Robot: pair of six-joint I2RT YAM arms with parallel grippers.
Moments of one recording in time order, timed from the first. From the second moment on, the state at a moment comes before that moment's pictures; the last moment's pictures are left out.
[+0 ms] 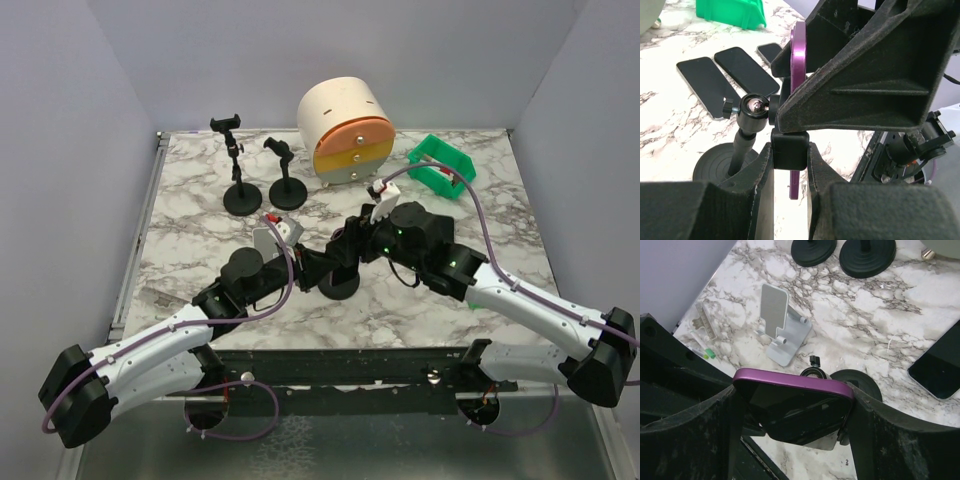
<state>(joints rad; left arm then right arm) -0.84 0.89 0.48 0.36 0.16 -0.40 0.88 1.15 0.96 -0.17 0.07 0.41</state>
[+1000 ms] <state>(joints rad) -1.13 0.91 0.73 -0.05 -0.39 -0.23 0.88 1.21 1.05 -0.25 0.12 0.40</state>
